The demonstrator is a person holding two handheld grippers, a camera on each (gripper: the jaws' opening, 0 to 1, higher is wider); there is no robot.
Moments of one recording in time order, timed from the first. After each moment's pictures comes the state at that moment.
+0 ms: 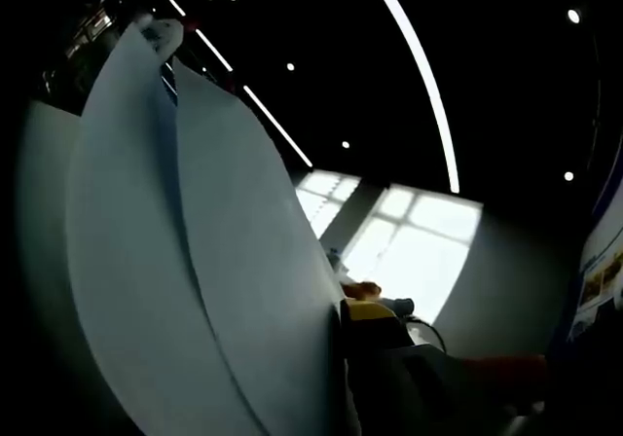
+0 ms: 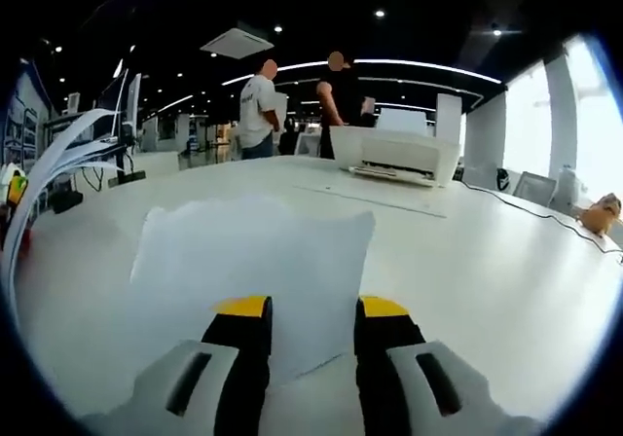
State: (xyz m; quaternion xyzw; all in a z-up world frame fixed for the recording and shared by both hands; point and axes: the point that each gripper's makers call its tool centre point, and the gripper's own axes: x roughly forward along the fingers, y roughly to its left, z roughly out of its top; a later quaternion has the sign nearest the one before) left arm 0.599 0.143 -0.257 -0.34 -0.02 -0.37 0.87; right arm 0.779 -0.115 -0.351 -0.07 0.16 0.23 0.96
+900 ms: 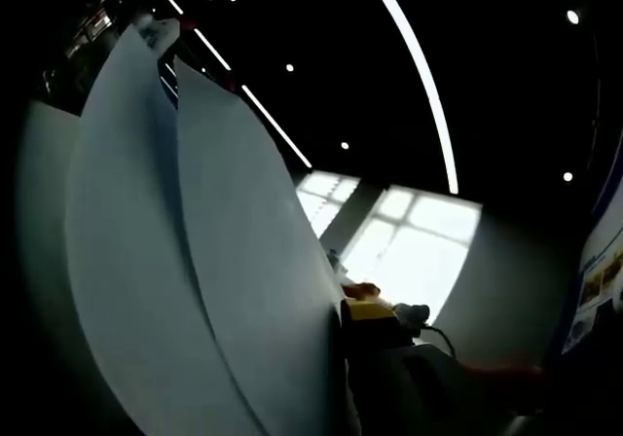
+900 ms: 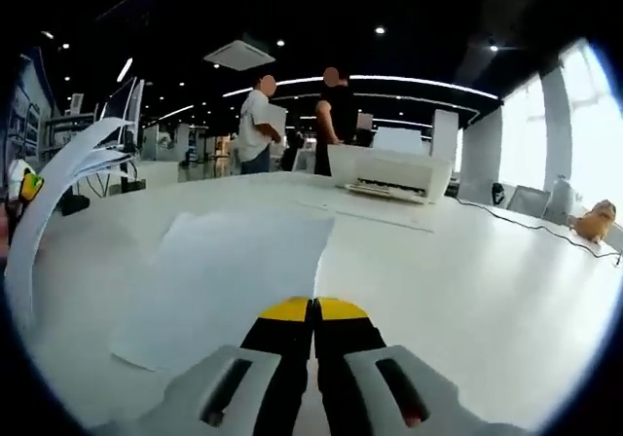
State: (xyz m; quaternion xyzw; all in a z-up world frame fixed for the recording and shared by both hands) left arm 0.599 0.144 -0.256 -0.34 -0.02 -0.37 0.86; right arm 0.749 -0.128 -0.322 -0.03 0.10 0.23 0.97
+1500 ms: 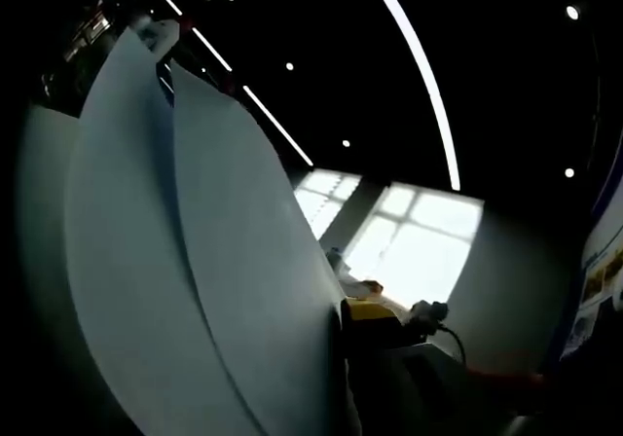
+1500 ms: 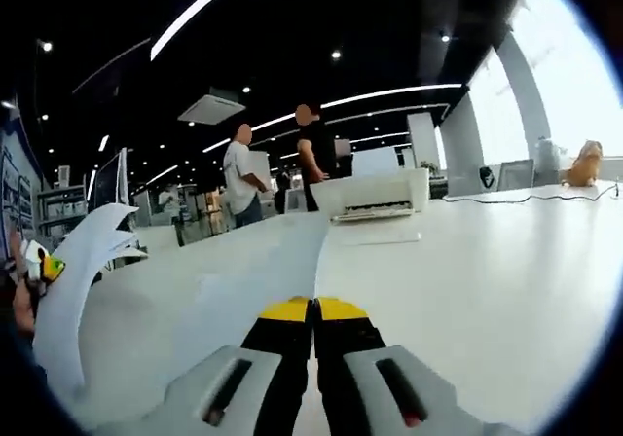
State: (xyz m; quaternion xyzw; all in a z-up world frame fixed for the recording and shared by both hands) left arm 0.600 0.142 -0.257 -0.34 -0.02 -0.37 0.87; right arm 0.735 -0.141 -0.288 0.08 0.06 0.22 0.97
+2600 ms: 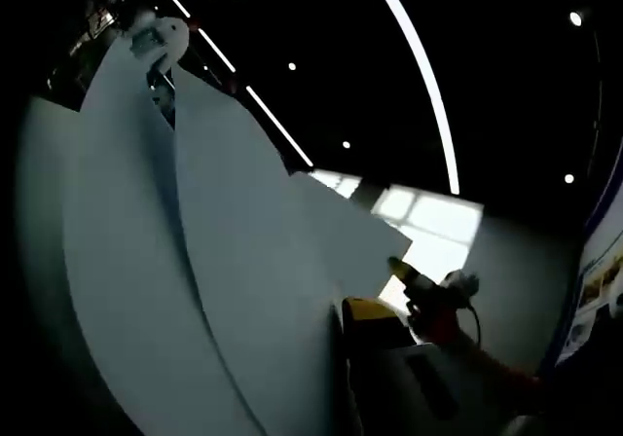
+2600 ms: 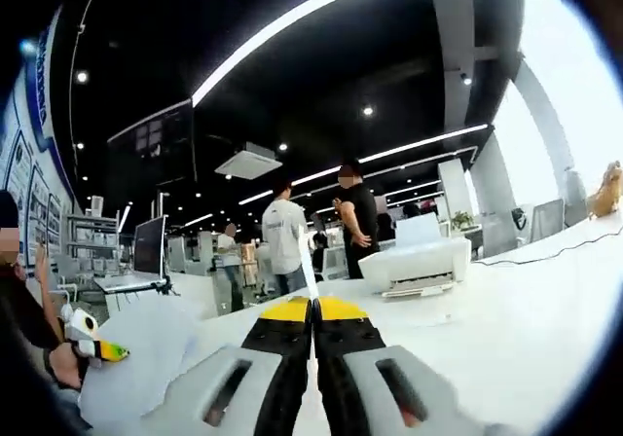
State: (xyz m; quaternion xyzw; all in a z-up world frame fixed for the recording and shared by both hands) left arm 0.600 0.143 -0.258 -0.35 -0.02 -0.37 0.86; right arm 0.692 -0.090 -0.155 0.10 -0.07 0.30 0.95
